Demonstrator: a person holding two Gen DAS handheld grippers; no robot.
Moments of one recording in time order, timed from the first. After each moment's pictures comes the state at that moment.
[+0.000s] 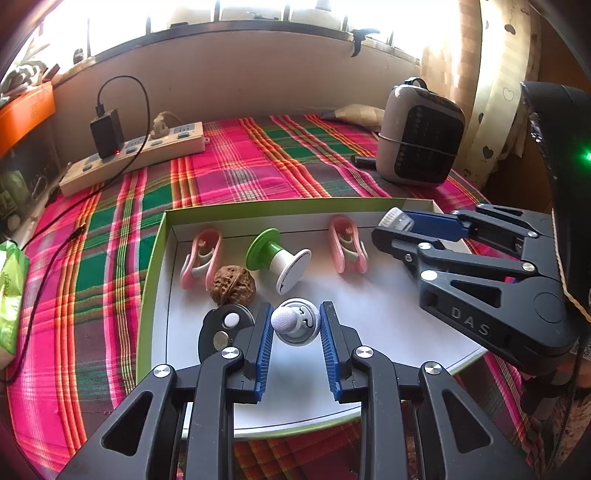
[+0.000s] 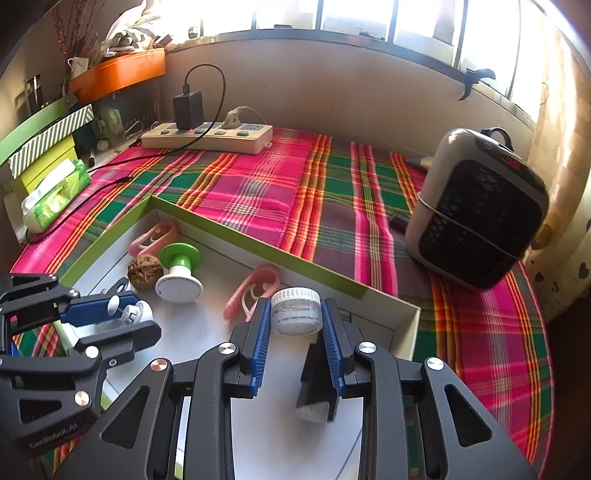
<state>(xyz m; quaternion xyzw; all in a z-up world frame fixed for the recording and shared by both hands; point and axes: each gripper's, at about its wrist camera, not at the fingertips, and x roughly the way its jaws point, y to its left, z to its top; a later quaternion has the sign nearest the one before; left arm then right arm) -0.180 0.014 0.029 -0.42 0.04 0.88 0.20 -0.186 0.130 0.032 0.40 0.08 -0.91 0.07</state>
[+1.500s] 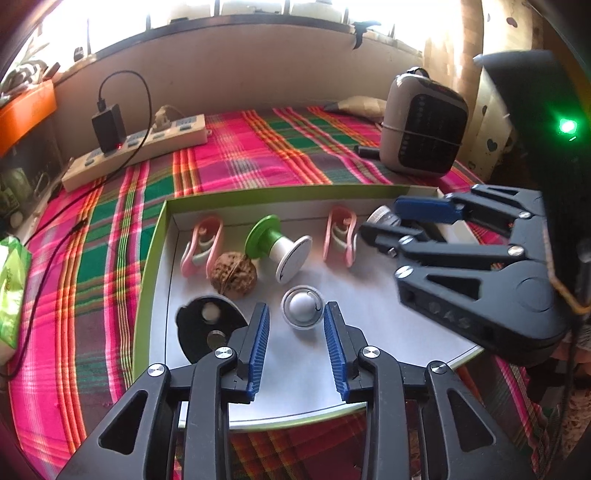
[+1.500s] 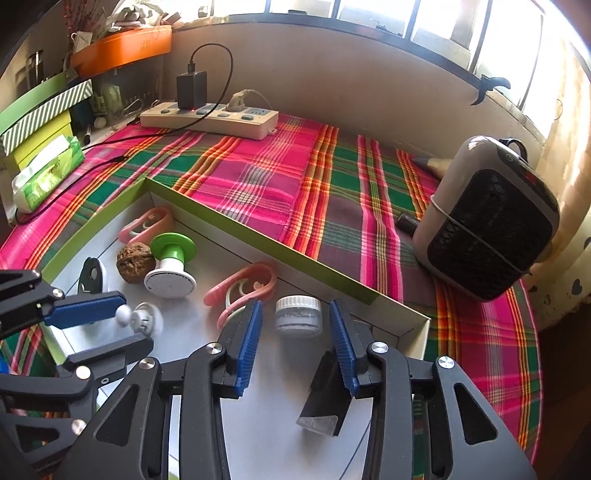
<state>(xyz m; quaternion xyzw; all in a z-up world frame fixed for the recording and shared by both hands) -0.178 0.015 0.022 -0.43 0.04 0.88 0.19 -0.193 0.120 0.026 0.42 0.12 -0.90 0.06</state>
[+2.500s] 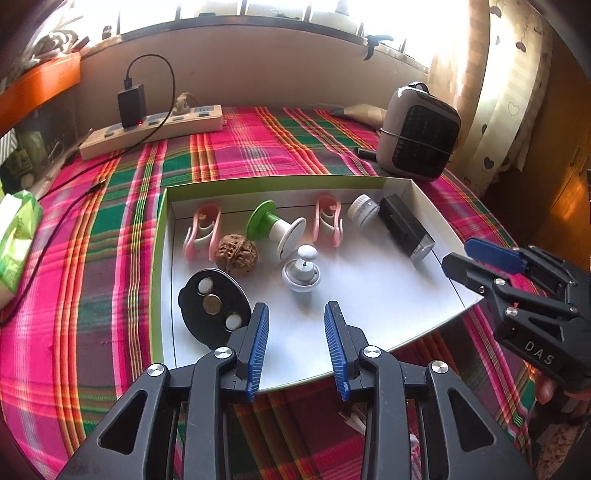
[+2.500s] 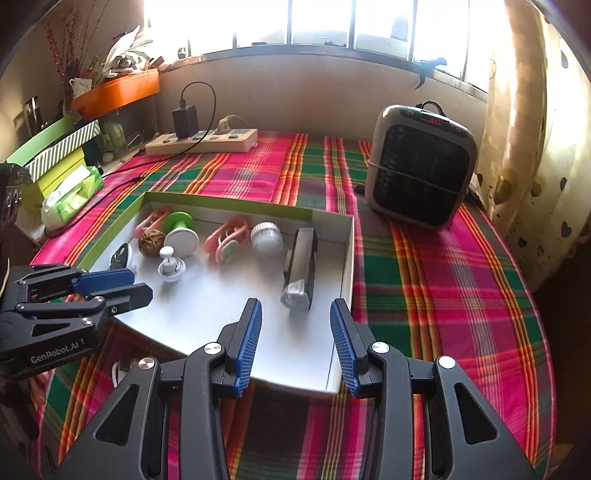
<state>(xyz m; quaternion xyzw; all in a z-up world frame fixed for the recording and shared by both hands) -0.143 -0.003 0.025 -0.43 0.00 0.88 0.19 -0.108 0.154 0.040 0.39 0.04 -0.92 0.05</state>
